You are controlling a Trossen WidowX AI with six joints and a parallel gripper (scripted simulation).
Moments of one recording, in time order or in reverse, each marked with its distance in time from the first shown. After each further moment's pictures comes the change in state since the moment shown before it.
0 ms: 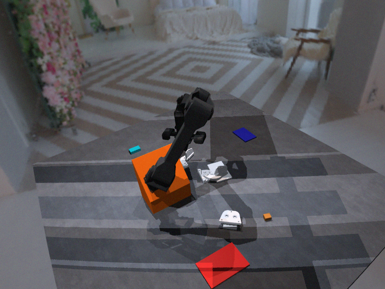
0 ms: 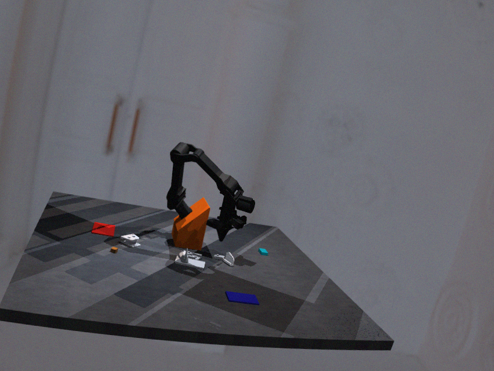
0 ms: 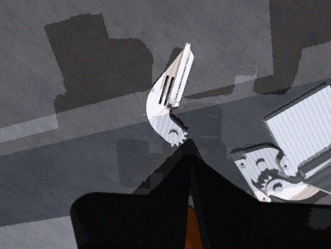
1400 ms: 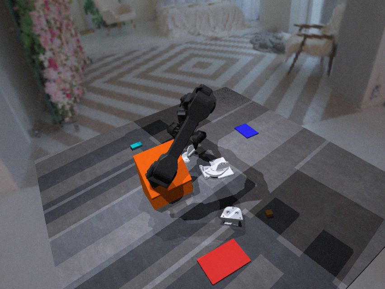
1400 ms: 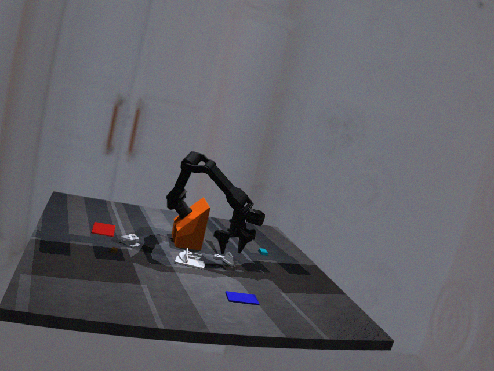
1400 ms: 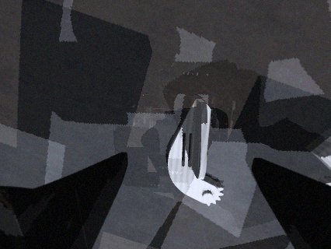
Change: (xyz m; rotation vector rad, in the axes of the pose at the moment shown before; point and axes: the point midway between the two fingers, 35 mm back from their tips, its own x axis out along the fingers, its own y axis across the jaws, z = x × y) arm 0.041 0.019 0.051 0.272 -0.007 0.008
